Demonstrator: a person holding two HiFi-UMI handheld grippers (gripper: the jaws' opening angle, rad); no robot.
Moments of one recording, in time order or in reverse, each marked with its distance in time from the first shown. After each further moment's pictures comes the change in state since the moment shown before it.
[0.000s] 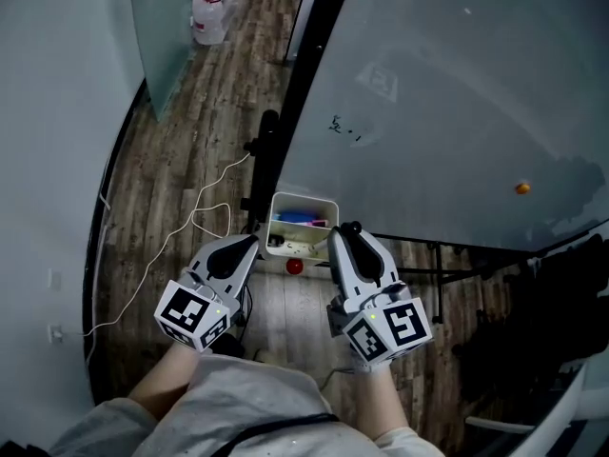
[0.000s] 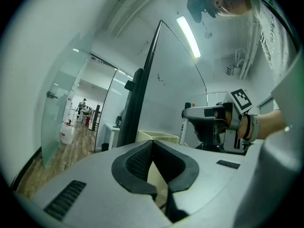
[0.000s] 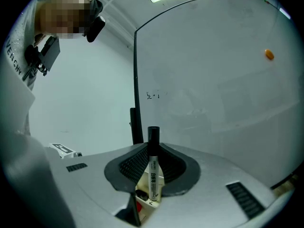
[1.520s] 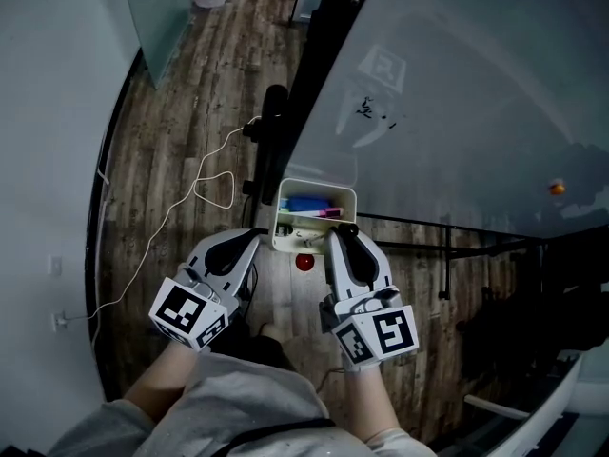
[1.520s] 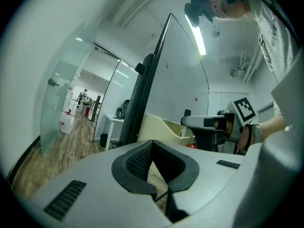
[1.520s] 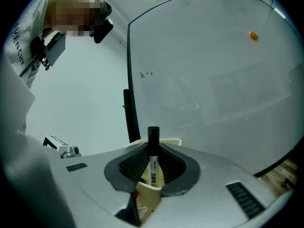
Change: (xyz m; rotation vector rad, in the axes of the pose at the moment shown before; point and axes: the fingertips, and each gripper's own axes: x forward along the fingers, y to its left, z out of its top) left arm 0.009 0.021 -0.039 -0.071 0.079 -0.014; right arm 0.019 -0.011 -0.064 0.052 0.040 -0.074
